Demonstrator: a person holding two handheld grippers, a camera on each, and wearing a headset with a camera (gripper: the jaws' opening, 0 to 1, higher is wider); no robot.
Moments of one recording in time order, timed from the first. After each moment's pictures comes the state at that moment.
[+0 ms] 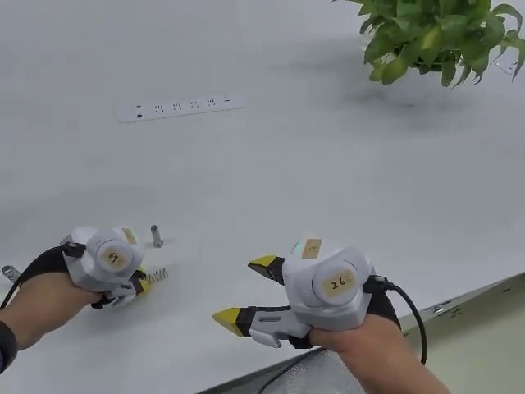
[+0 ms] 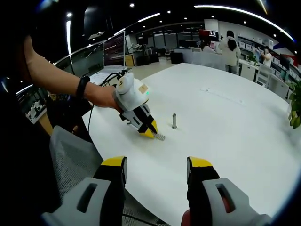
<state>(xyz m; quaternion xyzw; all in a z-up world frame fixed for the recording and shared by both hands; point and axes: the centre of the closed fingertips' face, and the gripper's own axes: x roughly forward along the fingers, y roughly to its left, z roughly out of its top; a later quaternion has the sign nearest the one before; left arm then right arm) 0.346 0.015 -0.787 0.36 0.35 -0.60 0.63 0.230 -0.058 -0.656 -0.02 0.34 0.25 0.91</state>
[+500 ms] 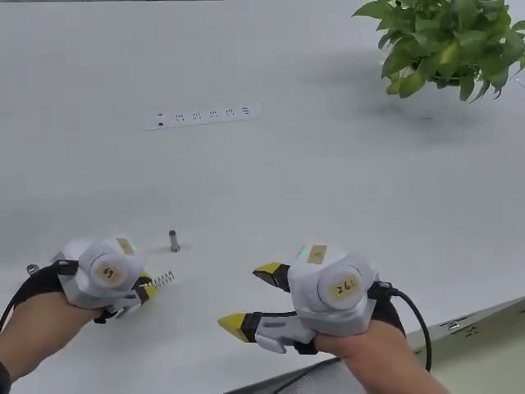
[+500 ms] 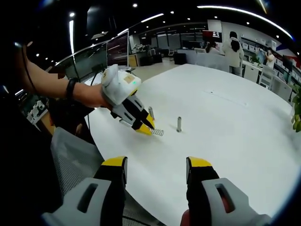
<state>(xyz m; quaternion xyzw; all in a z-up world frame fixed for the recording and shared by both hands) 0.343 0.033 -0.751 0.32 0.32 -0.57 0.69 0.236 -0.045 -0.654 -0.02 0.33 0.27 0.90</state>
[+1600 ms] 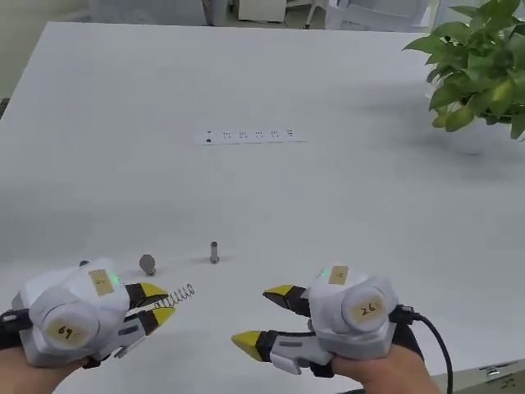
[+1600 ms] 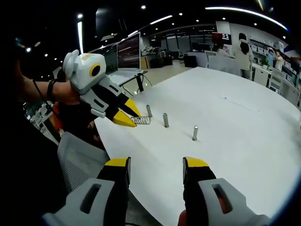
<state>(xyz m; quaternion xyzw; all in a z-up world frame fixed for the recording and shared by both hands) 0.292 0.071 -0.653 0.27 0.23 -0.57 0.74 0.244 -0.004 -0.647 -0.01 0.32 0.32 0.89</state>
